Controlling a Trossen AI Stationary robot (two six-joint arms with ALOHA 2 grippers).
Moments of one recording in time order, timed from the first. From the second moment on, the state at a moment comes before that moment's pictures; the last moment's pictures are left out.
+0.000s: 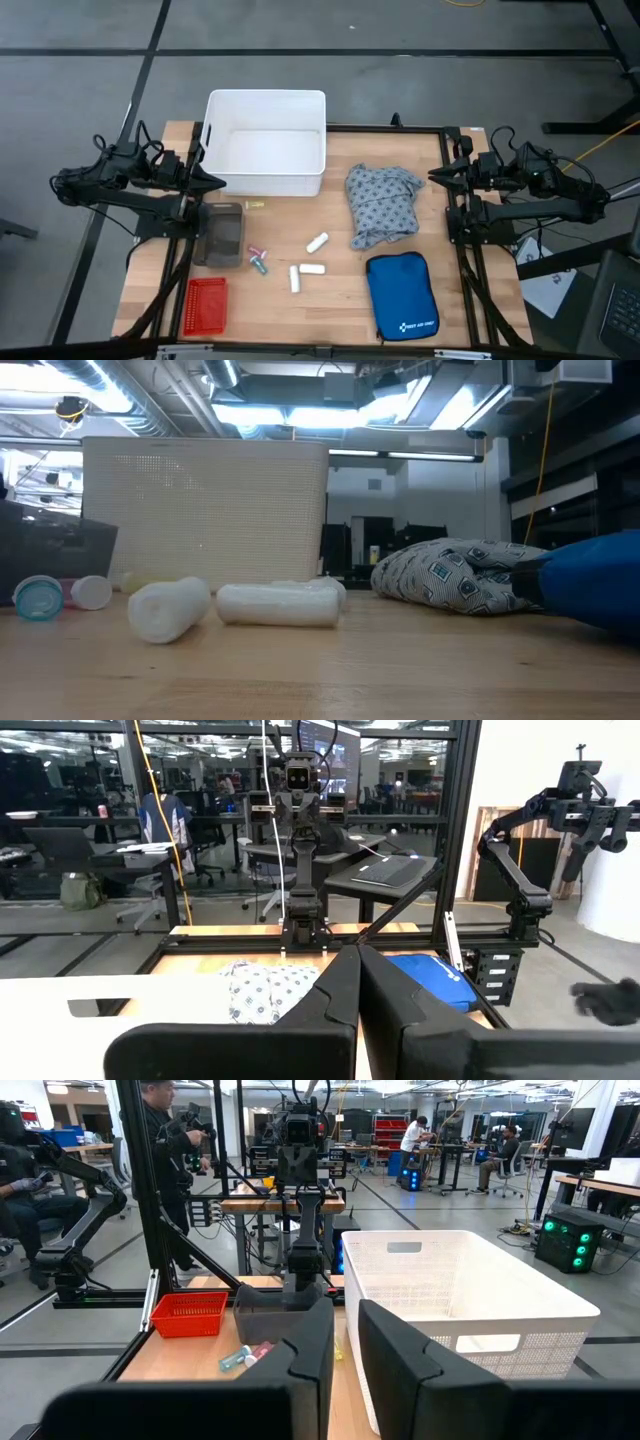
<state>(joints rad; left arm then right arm) 0.00 0.39 0.78 -0.39 0.00 0.00 0.00 0.39 0.78 -0.40 0.00 0.00</state>
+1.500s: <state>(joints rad) 0.00 0.40 0.78 -0.26 -0.06 0.12 0.00 0.39 0.78 -0.40 0.00 0.00</state>
